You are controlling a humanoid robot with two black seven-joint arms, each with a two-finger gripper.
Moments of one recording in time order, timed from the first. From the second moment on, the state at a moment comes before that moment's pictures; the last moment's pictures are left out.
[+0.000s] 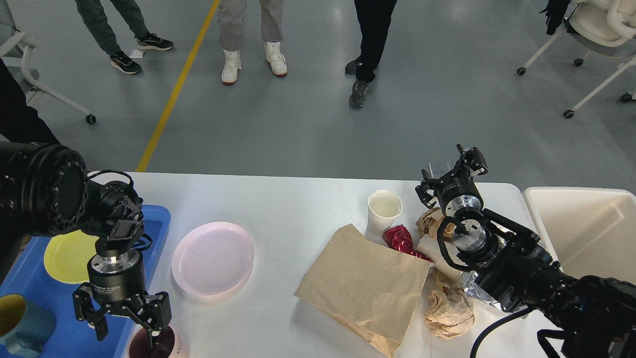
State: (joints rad) left arm -1.52 0.08 1.57 -1.01 0.25 -0.96 -0.32; right arm 0.77 -0.08 0.40 0.44 0.47 0.07 0.43
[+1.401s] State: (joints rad) left arm -1.44 0.04 1.50 -0.93 0.25 -0.96 -0.28; right arm 0.77 -0.08 0.40 0.44 0.47 0.07 0.43
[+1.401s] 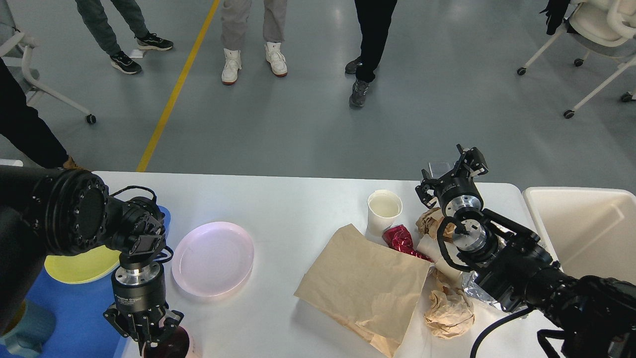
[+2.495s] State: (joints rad) left arm -2.09 0.10 1.47 -1.09 0.24 -0.96 -0.29; right arm 0.77 -0.08 0.40 0.44 0.47 0.07 0.43
